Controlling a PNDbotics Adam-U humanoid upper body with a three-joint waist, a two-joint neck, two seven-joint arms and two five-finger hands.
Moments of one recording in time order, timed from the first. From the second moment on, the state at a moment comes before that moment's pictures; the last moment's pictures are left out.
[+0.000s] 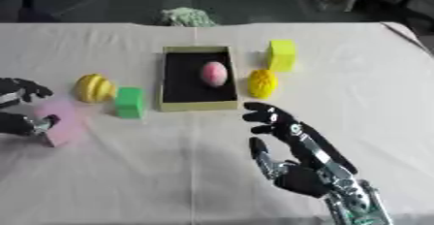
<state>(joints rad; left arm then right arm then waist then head) -0.47 0.78 -0.33 -1.54 -0.75 0.12 -0.63 0.05 -0.16 0.18 -1.96 0.15 -0.17 0.41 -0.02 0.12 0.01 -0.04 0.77</state>
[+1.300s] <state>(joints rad) -0.45 0.75 -0.36 -1.50 -0.82 0.13 -0.65 0.05 -0.16 0.18 -1.95 0.15 -0.16 0.41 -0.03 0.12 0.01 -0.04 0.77</state>
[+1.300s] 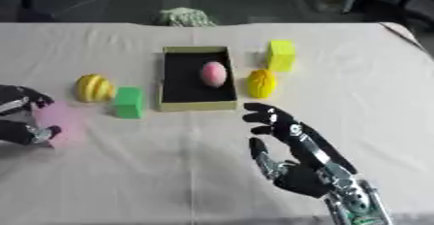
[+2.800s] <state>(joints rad) -0.72 0.74 -0.41 -1.67 -0.72 0.12 -0.63 0.05 -0.16 0.19 -1.95 0.14 -0.16 0.42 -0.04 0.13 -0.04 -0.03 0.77</state>
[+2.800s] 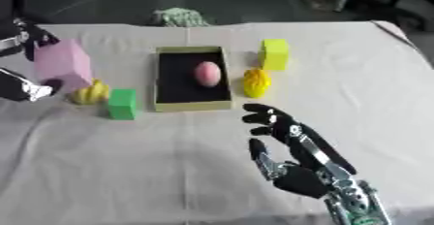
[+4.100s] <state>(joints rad) -0.86 0.44 -0.52 -1.33 -0.92 0.02 -0.51 -0.01 -0.15 0.22 -1.96 0.11 -0.16 0.46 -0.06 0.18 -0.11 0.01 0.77</state>
